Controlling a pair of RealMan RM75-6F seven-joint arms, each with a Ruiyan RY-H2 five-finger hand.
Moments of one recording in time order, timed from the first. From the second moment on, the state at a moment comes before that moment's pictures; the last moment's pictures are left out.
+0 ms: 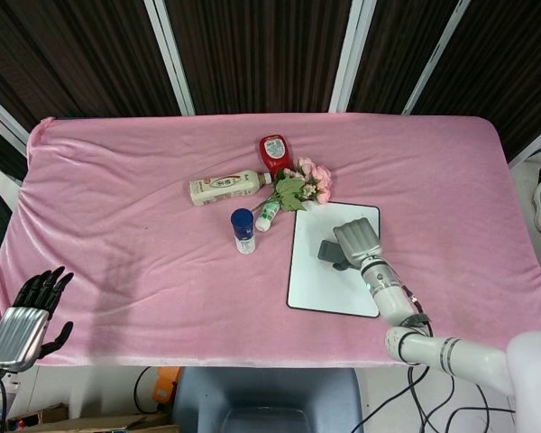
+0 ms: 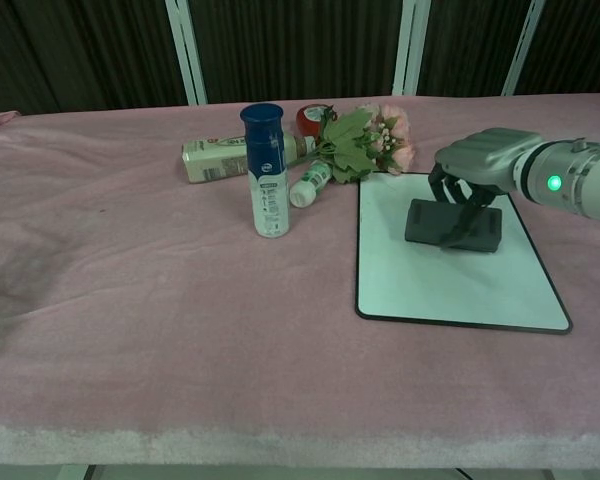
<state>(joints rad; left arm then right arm) -0.14 -1.13 0.02 -1.58 1.59 1.43 0.05 0.86 -1.58 0.17 -1.31 -0.76 0.82 -0.80</state>
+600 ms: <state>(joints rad) -0.14 -1.13 0.02 -1.58 1.57 1.43 0.06 0.92 -1.63 0.12 -1.26 -0.71 0.83 -0.84</state>
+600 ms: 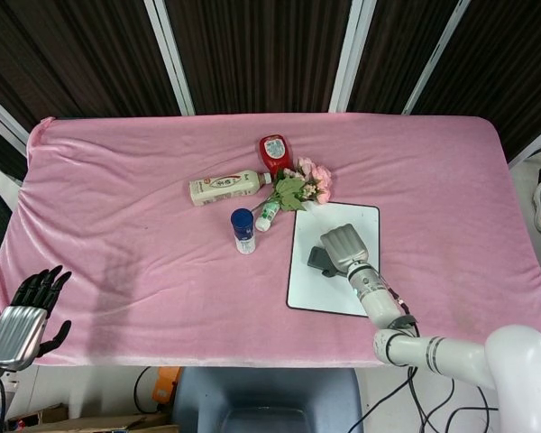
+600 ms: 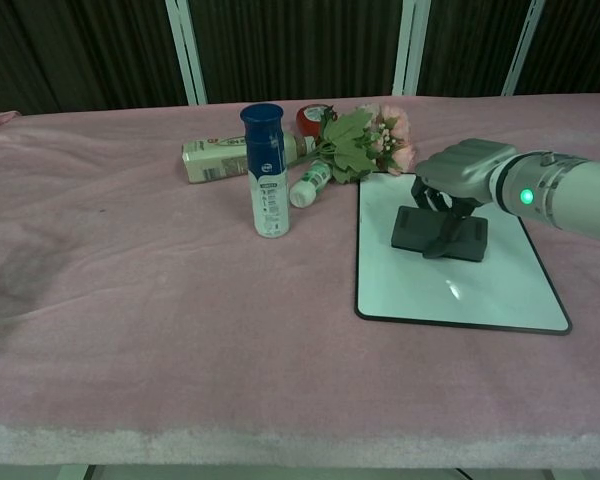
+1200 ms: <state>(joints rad) -0.15 -1.14 0.00 -1.58 1.52 1.40 0.09 1.05 -1.78 0.15 -0.91 -0.52 0.80 -1.01</state>
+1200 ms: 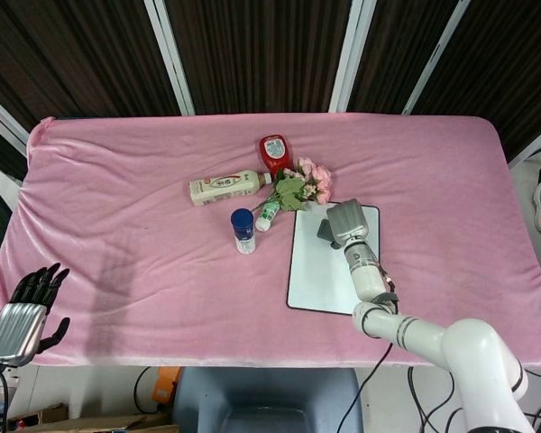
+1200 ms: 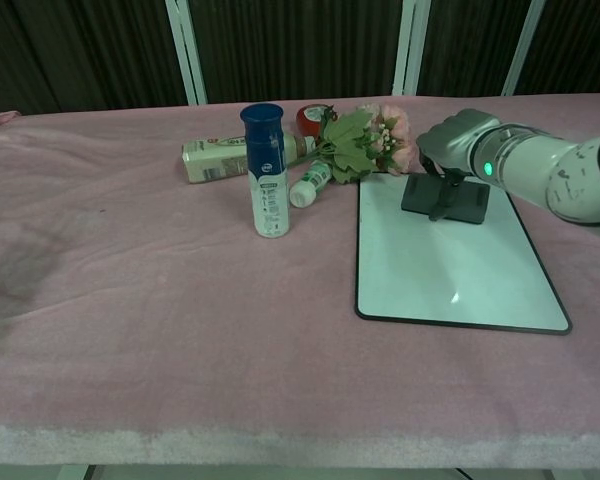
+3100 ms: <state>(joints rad) -0.15 -1.13 0.03 -1.59 1.58 1.42 0.08 0.80 -1.29 -0.09 -1.48 -0.68 0.97 -0.83</state>
